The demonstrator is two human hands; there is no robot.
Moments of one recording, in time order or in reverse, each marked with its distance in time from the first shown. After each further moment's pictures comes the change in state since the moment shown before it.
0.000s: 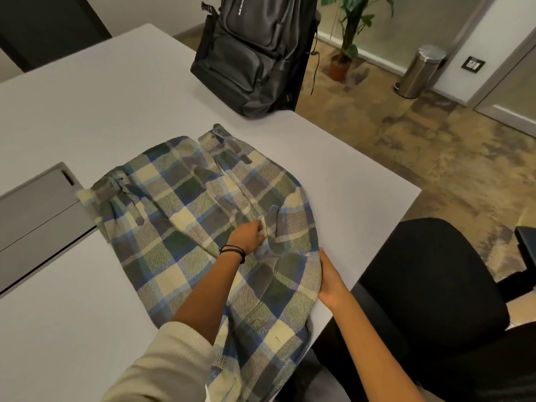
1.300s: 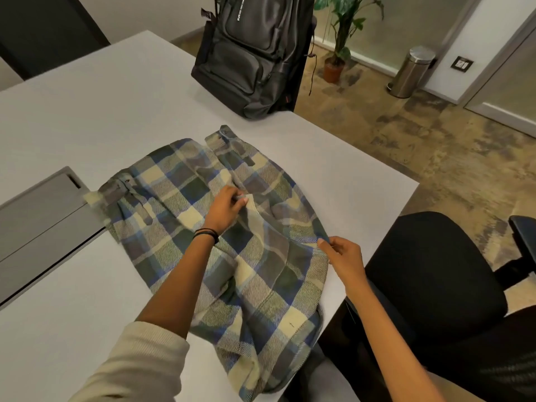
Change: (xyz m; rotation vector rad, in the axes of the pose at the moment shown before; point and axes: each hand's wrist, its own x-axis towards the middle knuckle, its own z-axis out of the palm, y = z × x) left_hand -0.018 -0.035 -0.070 -0.360 0.408 0.164; right_hand -0.054 -0.021 0.014 -0.684 0.155 -0.627
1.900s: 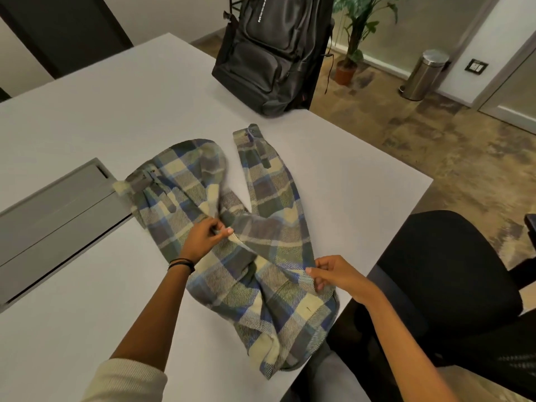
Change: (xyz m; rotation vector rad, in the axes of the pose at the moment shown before) left_hand -0.101 -0.078 -0.043 -0.061 -0.043 -0.071; right_hand -0.041 0.006 0.024 -0.161 -0.574 0.213
